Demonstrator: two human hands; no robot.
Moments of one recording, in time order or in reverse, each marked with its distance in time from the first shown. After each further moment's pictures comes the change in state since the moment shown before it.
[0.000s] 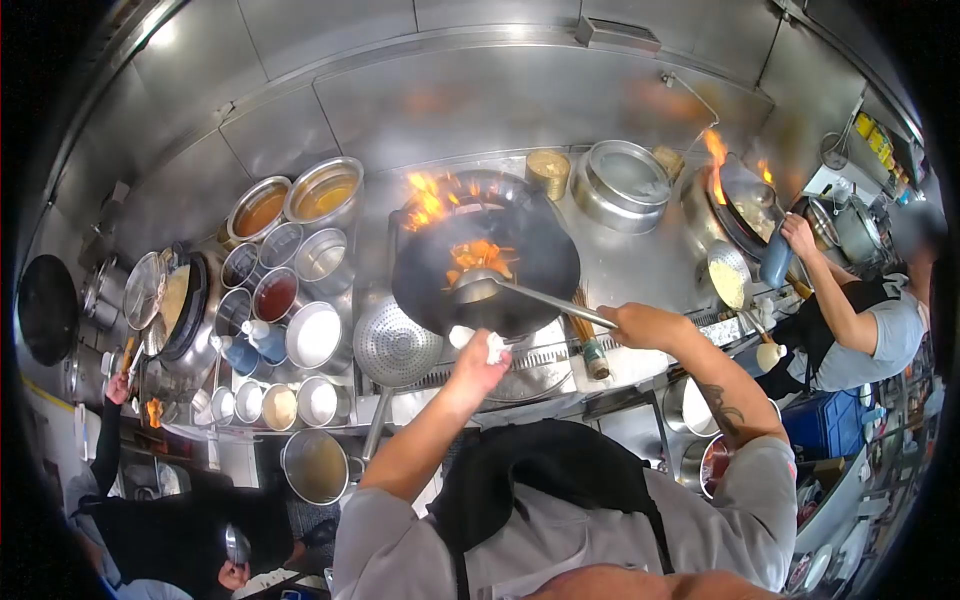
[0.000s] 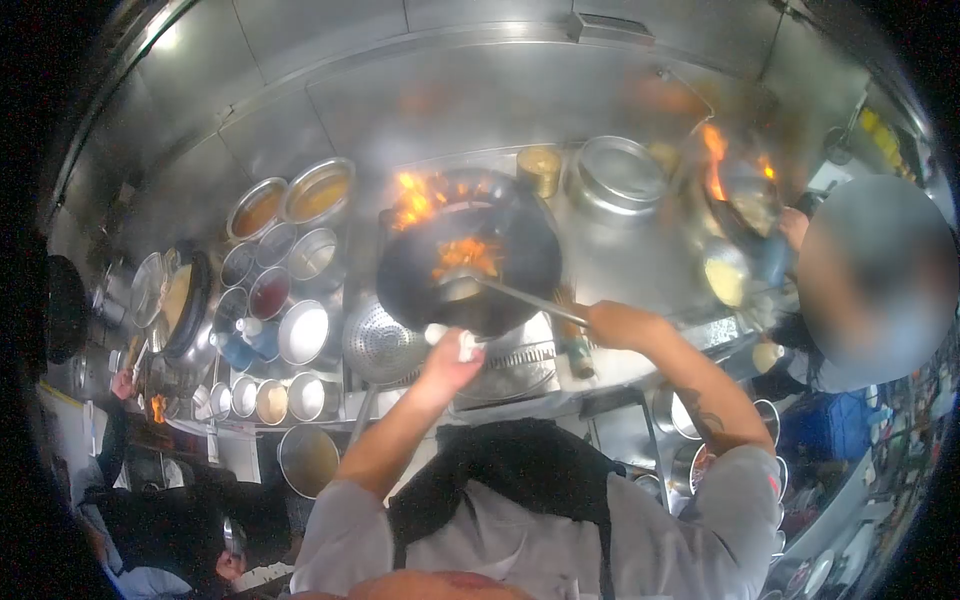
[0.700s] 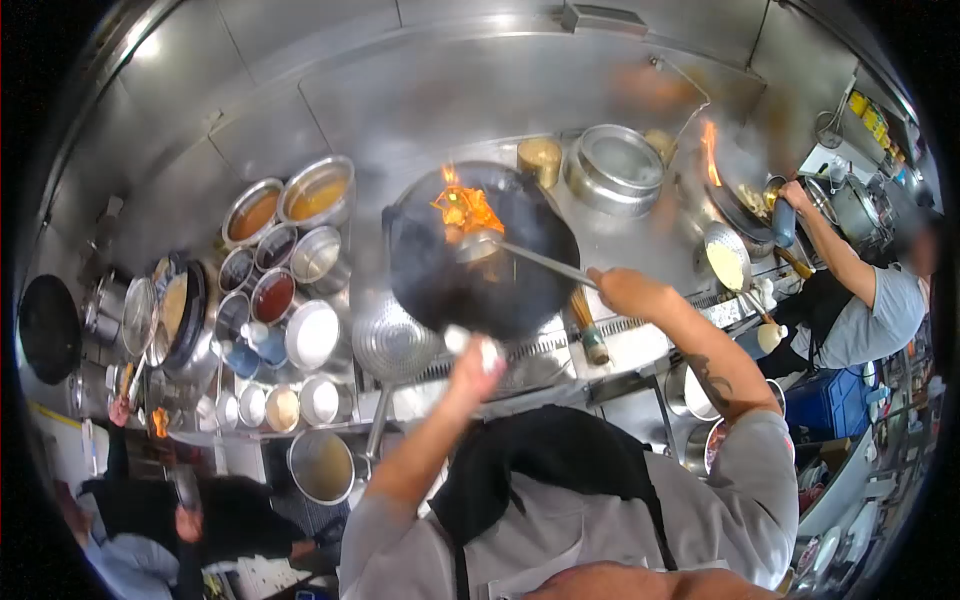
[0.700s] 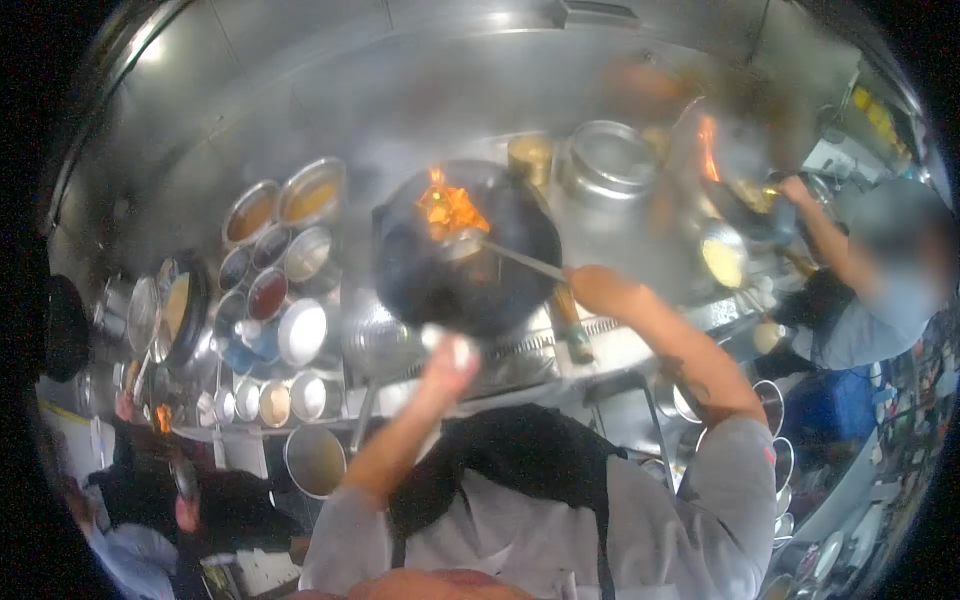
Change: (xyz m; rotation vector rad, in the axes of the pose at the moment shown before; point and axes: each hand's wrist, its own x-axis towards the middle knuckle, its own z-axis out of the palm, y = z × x) left_hand 0.008 -0.024 -0.067 0.578 -0.071 0.428; right_hand 0.021 0.000 -0.002 -0.067 0.159 0.030
